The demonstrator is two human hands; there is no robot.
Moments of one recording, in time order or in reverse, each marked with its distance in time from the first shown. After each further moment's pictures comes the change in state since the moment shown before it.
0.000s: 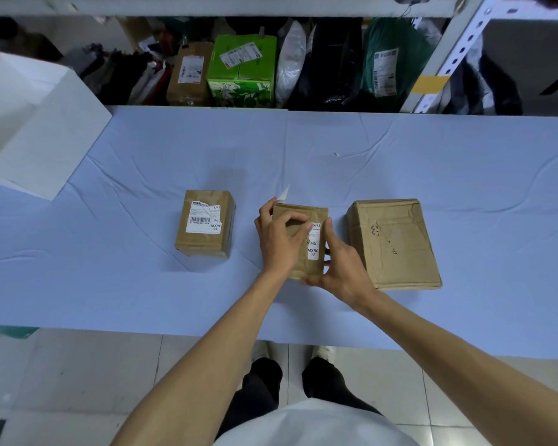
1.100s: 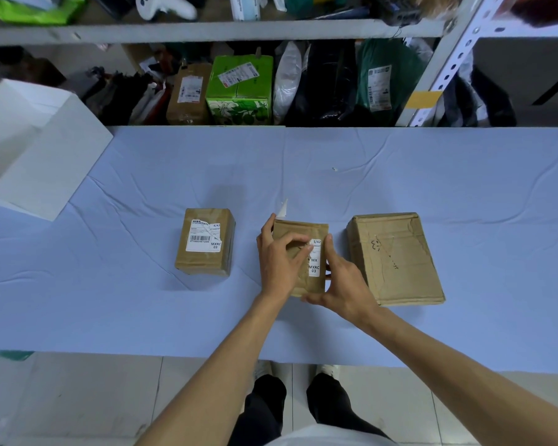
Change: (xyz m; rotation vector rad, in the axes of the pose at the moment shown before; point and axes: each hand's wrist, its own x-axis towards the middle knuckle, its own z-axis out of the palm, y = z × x) left_hand -0.003 -0.009 -0.002 0.025 -0.023 0.087; right_hand 0.001 -0.002 -0.002 -0.082 0.001 -0.005
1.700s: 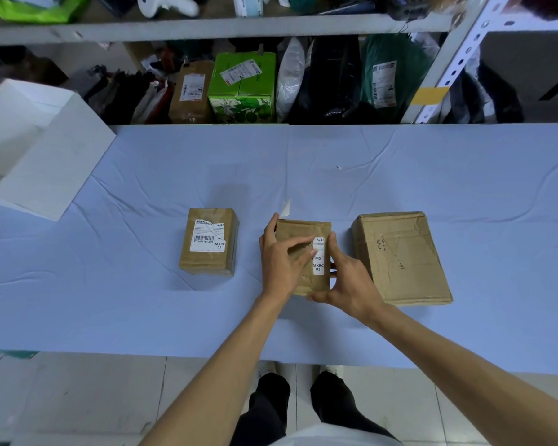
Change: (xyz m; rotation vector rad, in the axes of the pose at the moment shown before) left_hand 0.001 -0.007 -0.004 -0.011 -0.048 0.015; right_hand 0.006 0.004 0.000 0.045 -0.004 -0.023
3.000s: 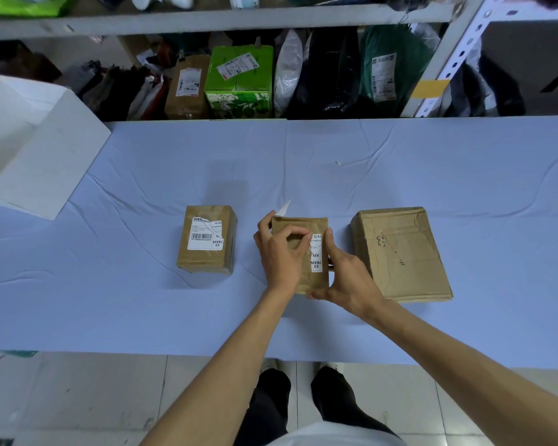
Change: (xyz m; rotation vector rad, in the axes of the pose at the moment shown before) left_hand 0.006 0.011 0.010 0.012 0.178 -0.087; right_hand 0.002 -0.005 -0.003 -0.126 -0.021 -0.023
